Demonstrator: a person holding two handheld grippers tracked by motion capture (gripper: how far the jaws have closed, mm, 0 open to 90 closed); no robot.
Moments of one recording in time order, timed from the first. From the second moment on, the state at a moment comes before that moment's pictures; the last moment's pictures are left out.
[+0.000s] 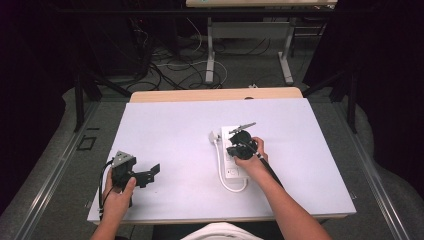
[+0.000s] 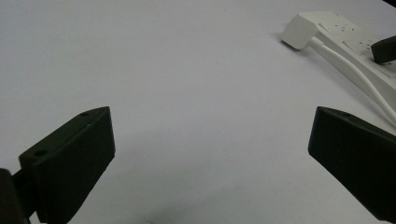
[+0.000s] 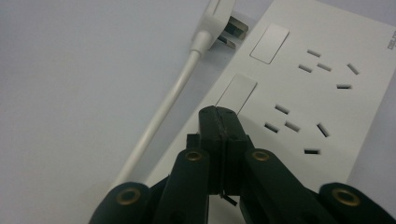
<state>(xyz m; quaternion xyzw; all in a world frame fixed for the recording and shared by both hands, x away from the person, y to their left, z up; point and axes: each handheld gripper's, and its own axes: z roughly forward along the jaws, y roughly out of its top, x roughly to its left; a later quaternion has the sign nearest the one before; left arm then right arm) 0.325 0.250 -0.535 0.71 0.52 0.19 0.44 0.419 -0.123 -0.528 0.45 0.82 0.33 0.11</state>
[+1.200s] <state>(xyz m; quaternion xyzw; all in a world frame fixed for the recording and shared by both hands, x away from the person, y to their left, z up) 0.326 0.251 -0.535 0.71 0.51 0.19 0.44 0.437 -0.124 -0.504 0.45 0.82 0.33 0.12</state>
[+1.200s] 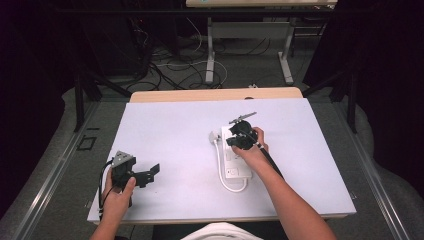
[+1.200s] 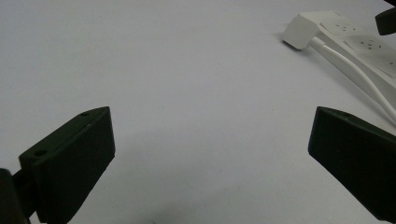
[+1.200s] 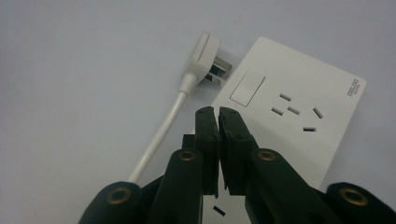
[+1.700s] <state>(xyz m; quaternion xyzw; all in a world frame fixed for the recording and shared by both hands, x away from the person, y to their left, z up) 0.326 0.251 -0.536 0.71 0.52 0.19 0.44 0.449 -0.125 -0.503 0.45 0.82 0.34 0.12</state>
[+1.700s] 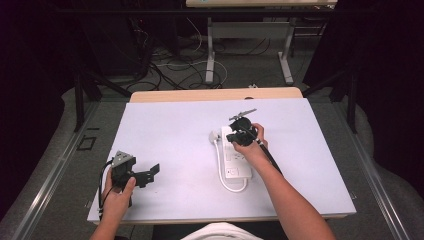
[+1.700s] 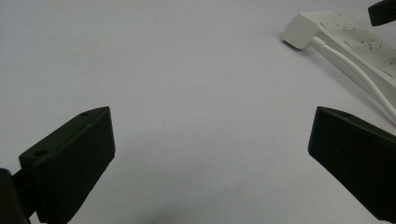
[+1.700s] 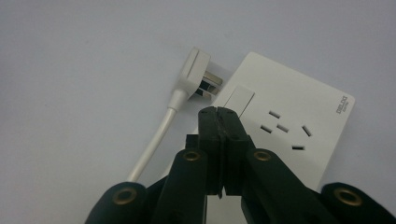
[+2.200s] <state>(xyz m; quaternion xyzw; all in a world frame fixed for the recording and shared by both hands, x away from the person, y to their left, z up) 0.326 0.252 -0.535 0.71 0.51 0.19 0.44 0.460 -0.123 -0.510 0.46 0.82 0.33 0.11</state>
